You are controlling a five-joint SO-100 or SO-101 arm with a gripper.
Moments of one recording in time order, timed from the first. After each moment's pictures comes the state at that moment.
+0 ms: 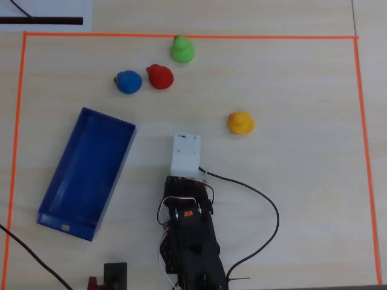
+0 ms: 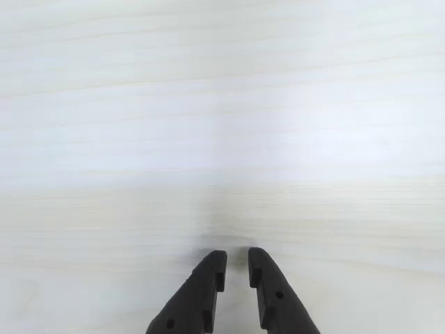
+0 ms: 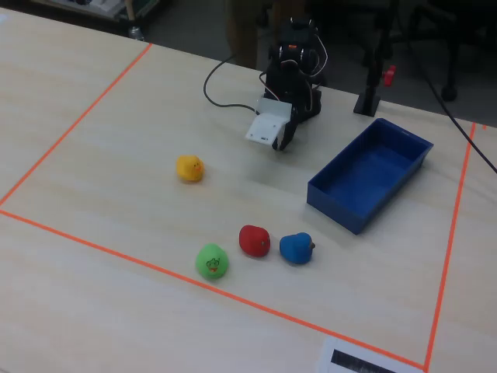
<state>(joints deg) -7.3 190.5 178.5 73.7 -69.7</state>
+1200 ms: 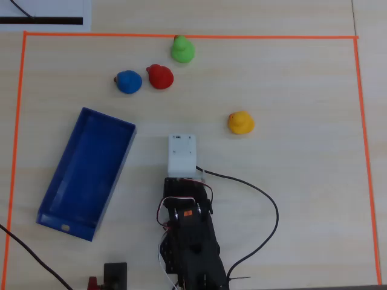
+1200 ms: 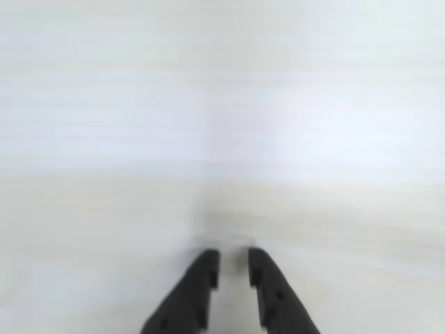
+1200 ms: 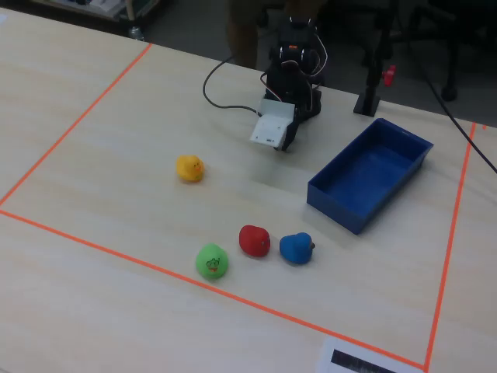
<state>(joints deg) -8.0 190.0 178.5 73.6 -73.7</state>
